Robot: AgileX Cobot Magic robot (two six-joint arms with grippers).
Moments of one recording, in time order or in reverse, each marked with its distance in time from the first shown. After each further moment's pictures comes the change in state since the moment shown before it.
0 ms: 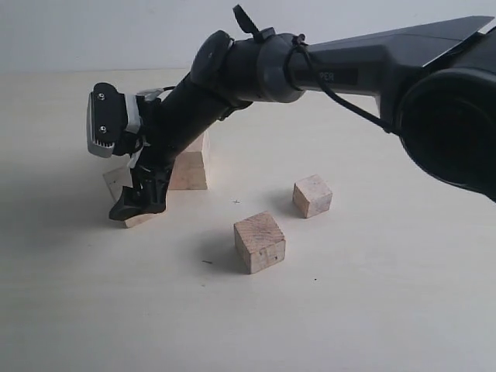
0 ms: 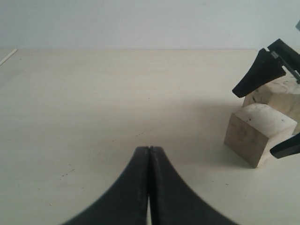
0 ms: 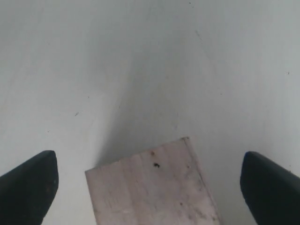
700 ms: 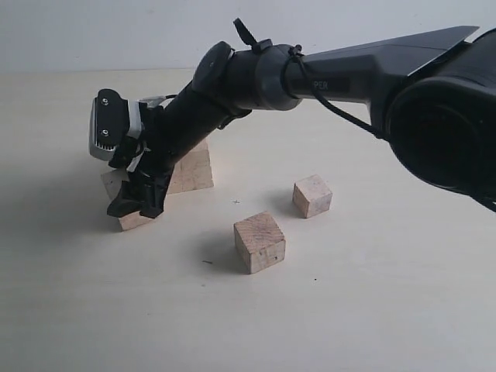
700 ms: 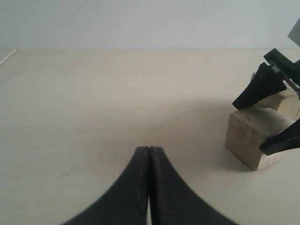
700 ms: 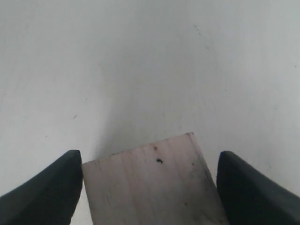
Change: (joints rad) left arm 0.000 0.000 0.000 0.000 0.000 0.000; right arm -0.003 0.031 -0.007 0.047 0.011 -0.006
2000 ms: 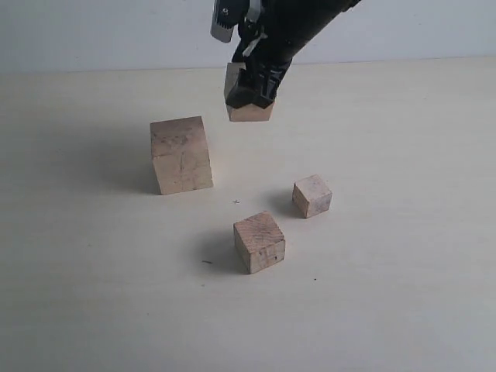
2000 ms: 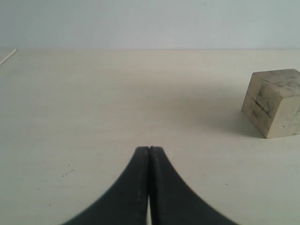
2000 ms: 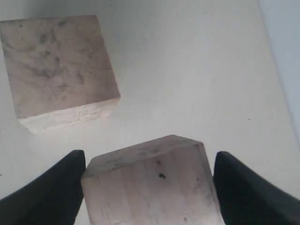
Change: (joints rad) left arm 0.000 0.000 0.000 0.000 0.000 0.000; right arm -0.296 -0.228 0.002 -0.384 0.068 0.285
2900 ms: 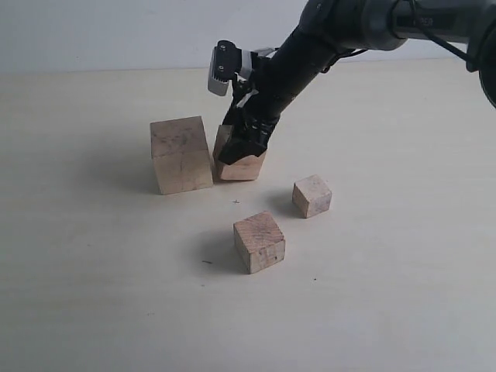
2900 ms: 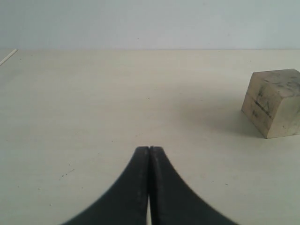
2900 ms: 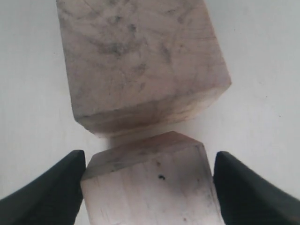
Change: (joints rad) left arm 0.000 0.000 0.000 0.000 0.000 0.000; right arm 0.000 0.160 0.000 0.143 0.125 -0.069
